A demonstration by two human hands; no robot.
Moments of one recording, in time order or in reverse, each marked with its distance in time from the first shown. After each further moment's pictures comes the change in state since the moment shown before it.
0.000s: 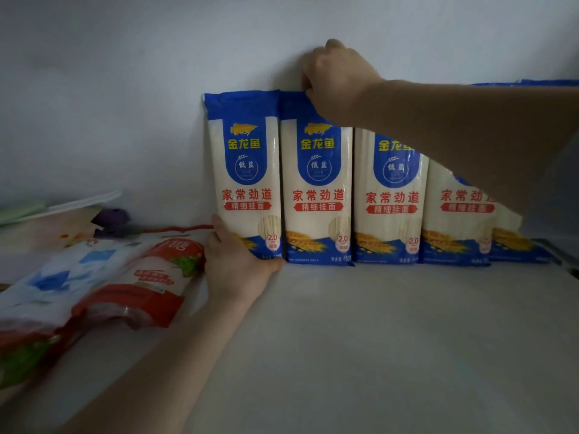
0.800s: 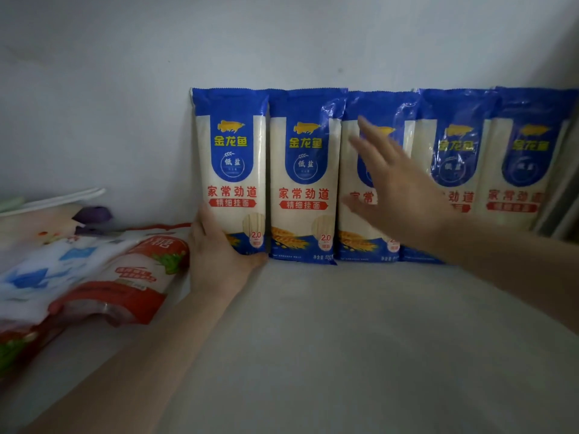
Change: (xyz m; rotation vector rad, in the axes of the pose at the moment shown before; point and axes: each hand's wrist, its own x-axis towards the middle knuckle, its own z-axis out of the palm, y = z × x) left_hand 0.005 -0.003 -0.004 -0.058 0.039 0.119; right_hand -0.160 0.015 0.009 0.274 -0.062 0.093
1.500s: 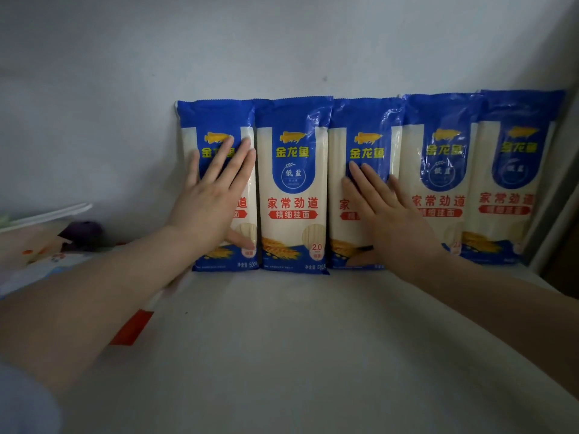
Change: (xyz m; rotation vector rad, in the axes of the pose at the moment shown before) left_hand 0.070 0.042 -0.032 0.945 -0.054 0.750; right_hand -0.024 0.035 0.052 -0.471 -0.084 -0.057
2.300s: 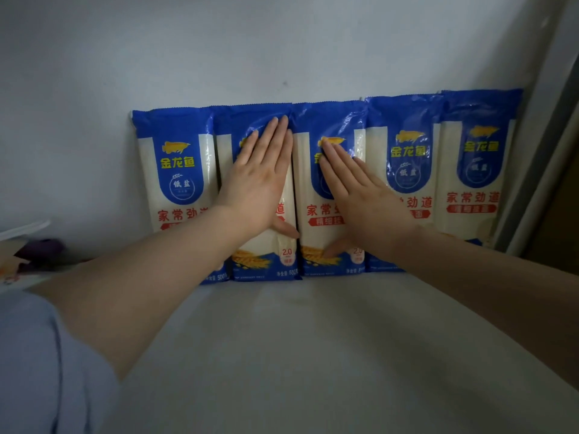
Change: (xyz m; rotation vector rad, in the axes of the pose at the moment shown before) left_hand 0.065 0.079 -0.043 0.044 0.066 0.071; right_hand 0.019 0.025 -0.022 0.049 -0.042 -0.052
